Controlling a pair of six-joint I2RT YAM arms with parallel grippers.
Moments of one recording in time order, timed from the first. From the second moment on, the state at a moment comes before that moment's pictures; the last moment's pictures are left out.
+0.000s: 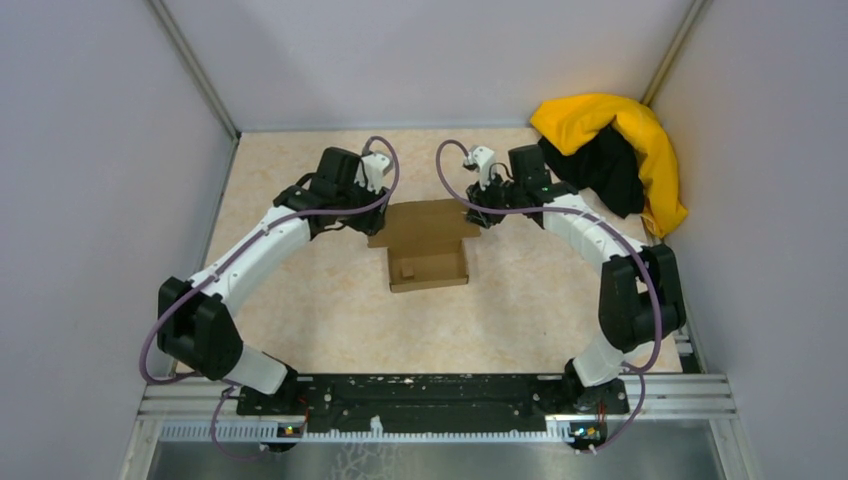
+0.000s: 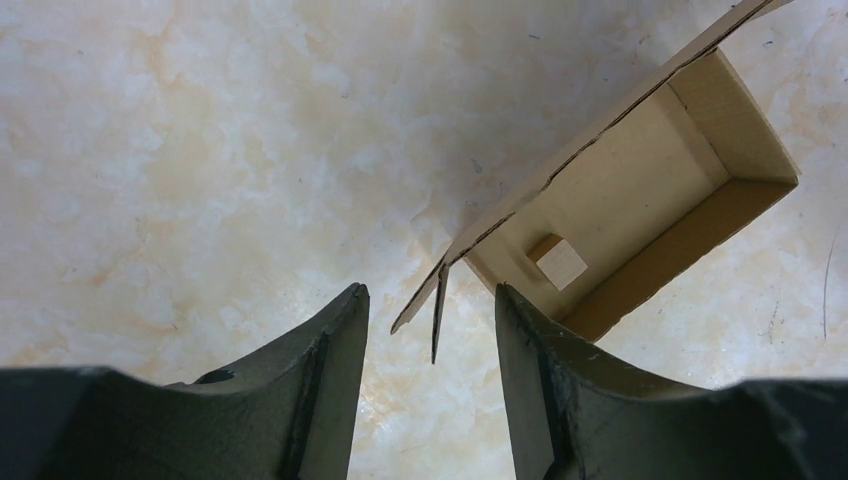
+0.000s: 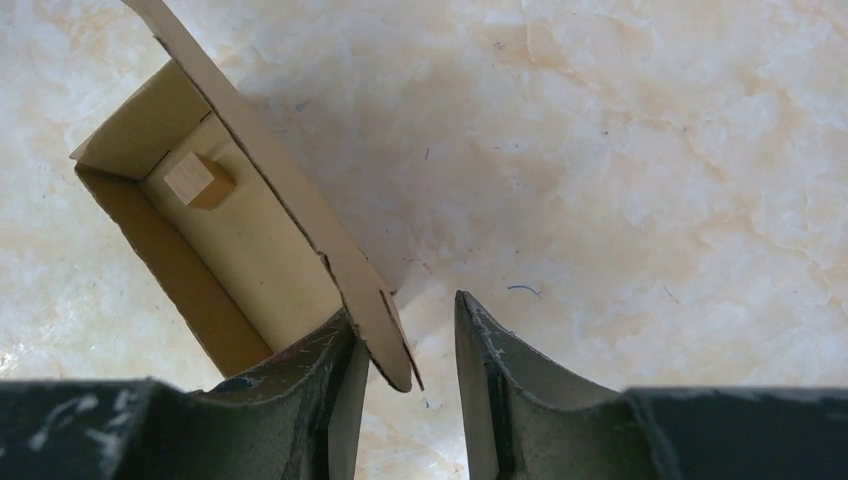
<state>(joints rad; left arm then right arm) -0.48 1.49 1.25 -0.57 0.08 0.07 0.34 1.60 1.17 -0.32 -0.55 -0.36</state>
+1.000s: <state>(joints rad) -0.48 1.57 1.26 -0.59 0.06 0.07 0.35 1.61 1.19 -0.32 -0.55 -0.36</state>
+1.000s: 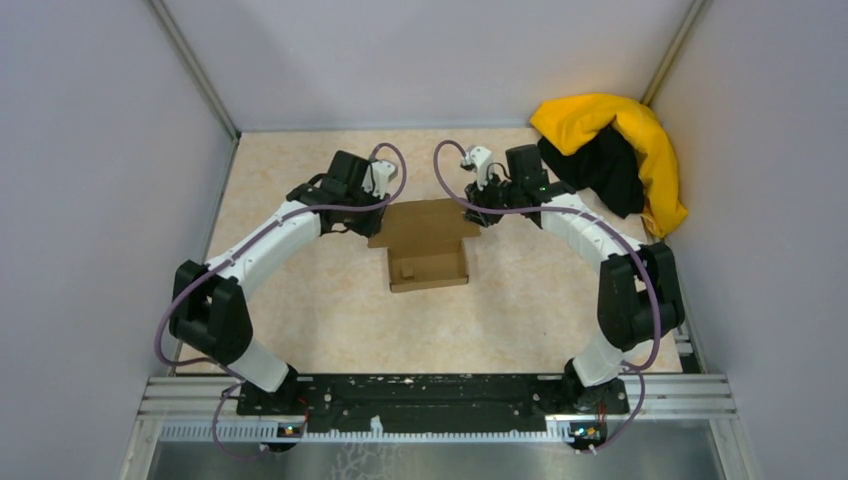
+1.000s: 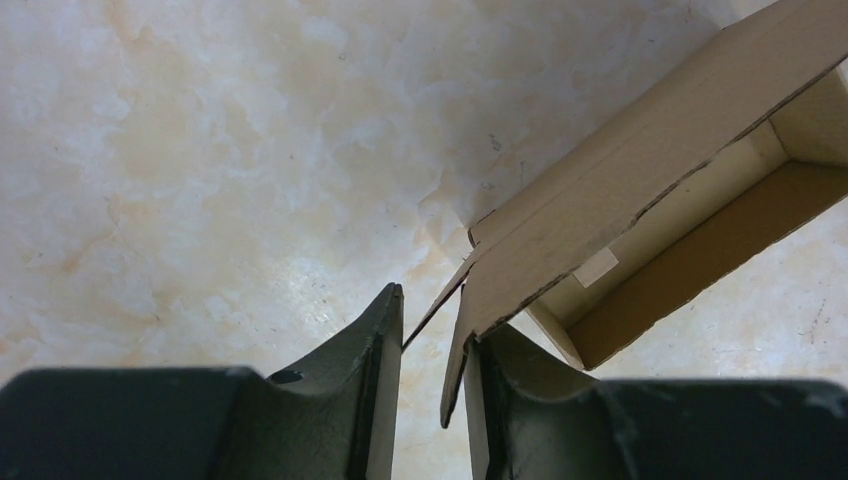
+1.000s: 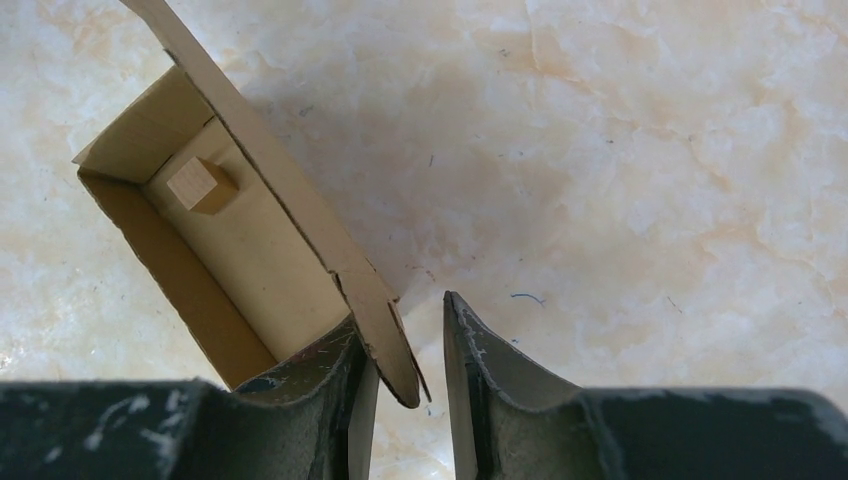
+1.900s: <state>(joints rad) -0.48 1.57 1.27 -0.59 0.06 0.07 0.36 1.62 1.19 -0.32 -0.53 -0.34</state>
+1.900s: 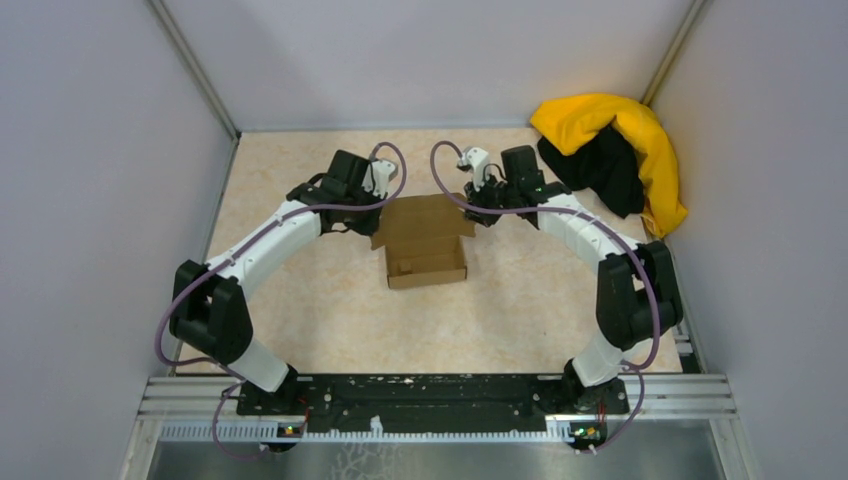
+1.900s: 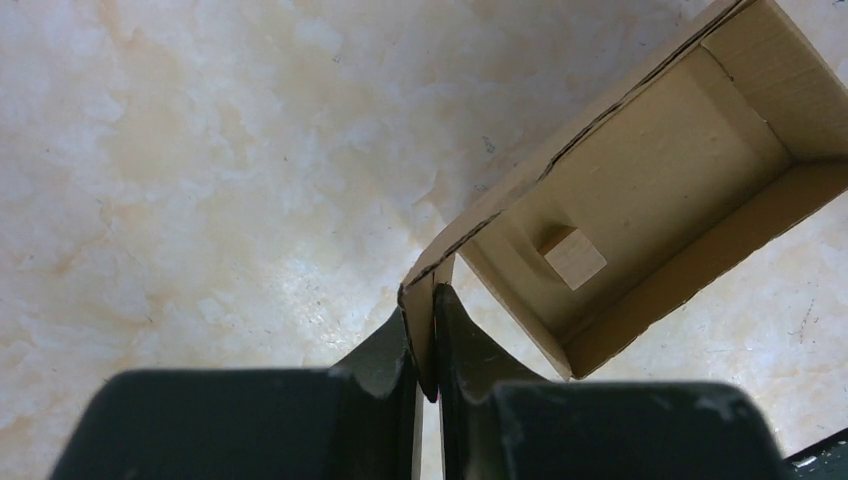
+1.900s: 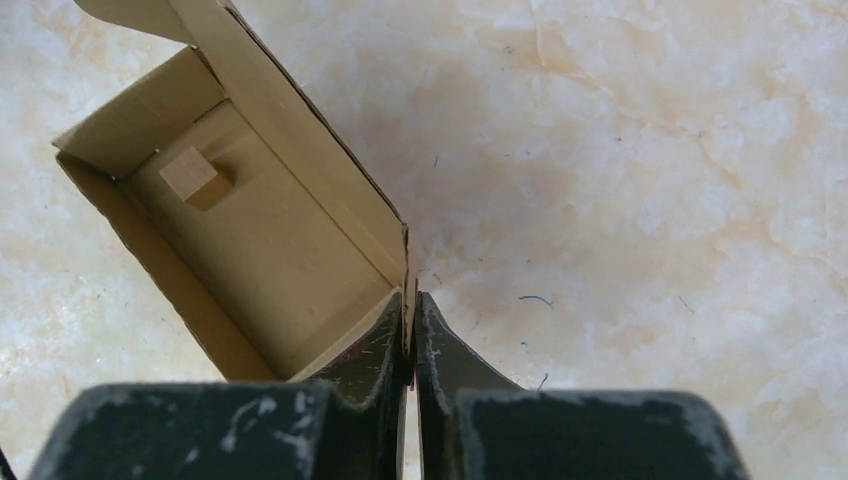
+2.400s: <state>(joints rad) -0.50 1.58 1.28 -0.58 0.05 0.00 0.43 1.62 1.18 -0.29 -0.35 -0.24</state>
